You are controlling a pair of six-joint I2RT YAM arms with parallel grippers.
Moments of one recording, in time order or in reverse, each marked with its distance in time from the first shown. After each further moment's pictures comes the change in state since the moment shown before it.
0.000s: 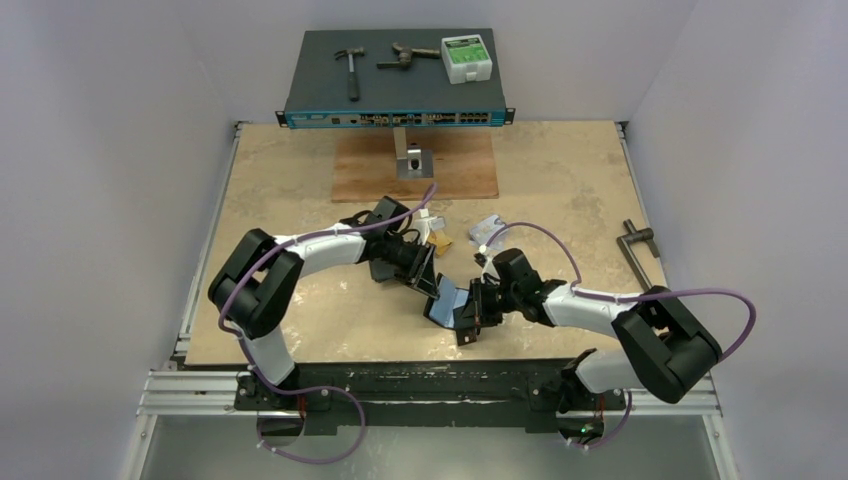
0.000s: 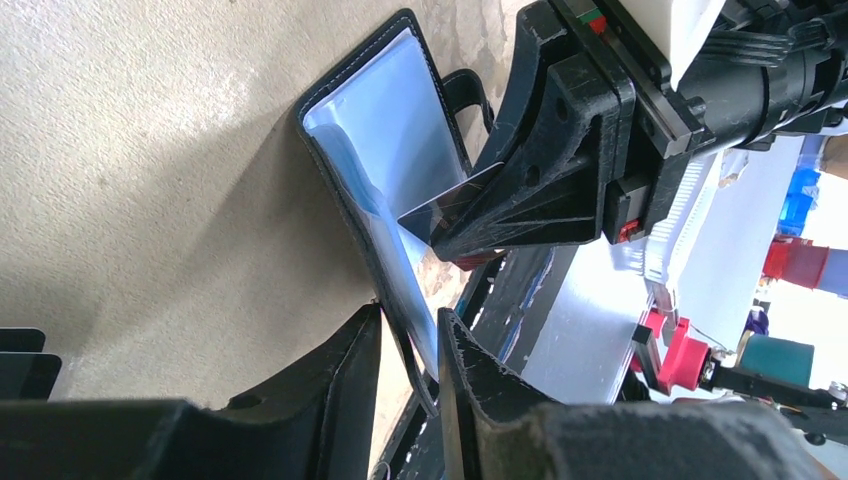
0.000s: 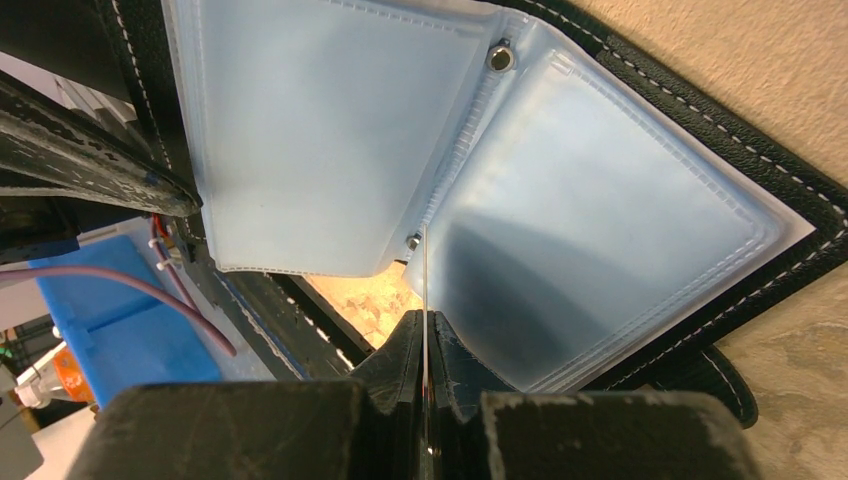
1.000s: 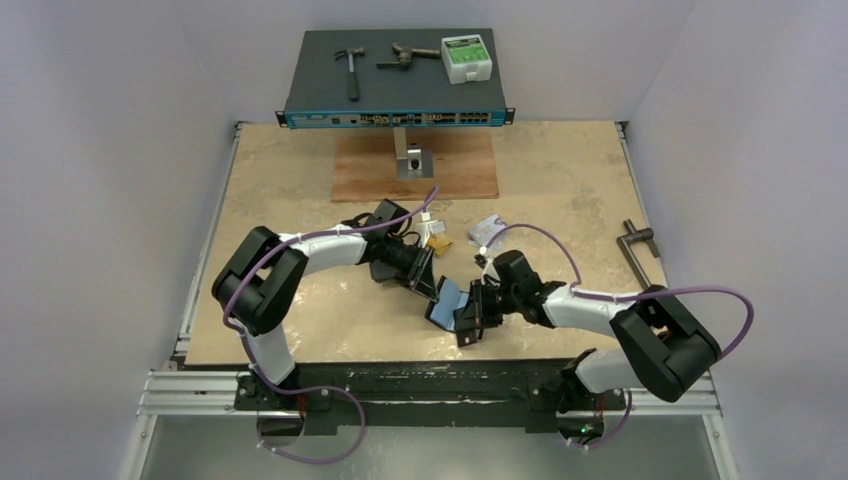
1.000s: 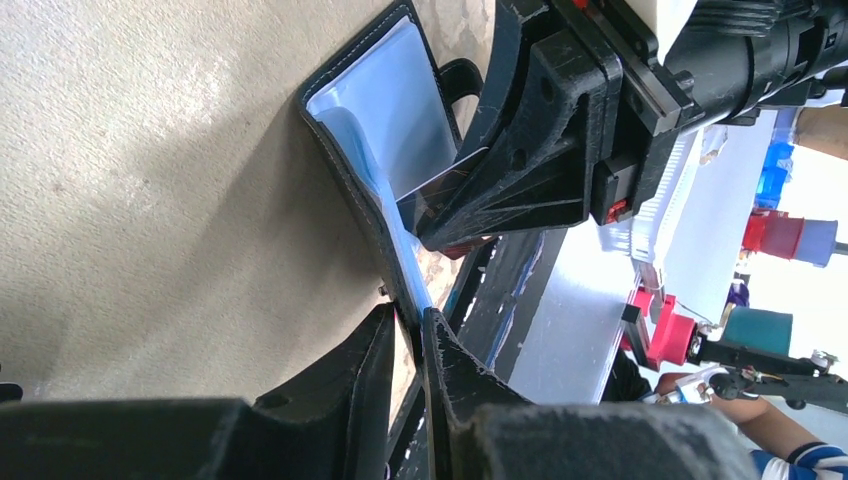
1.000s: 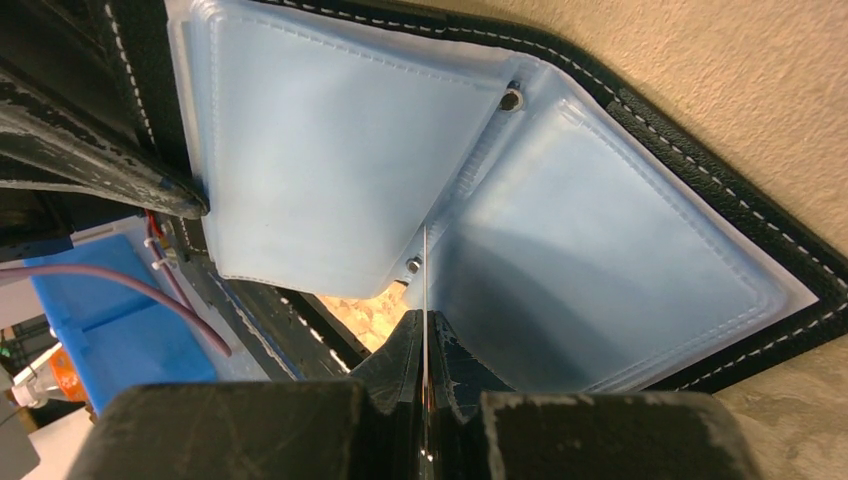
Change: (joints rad) left arm 0.004 0.027 -0.015 0.024 0.067 0.020; right arm 0.000 0.003 -0.016 0.019 0.000 -0.002
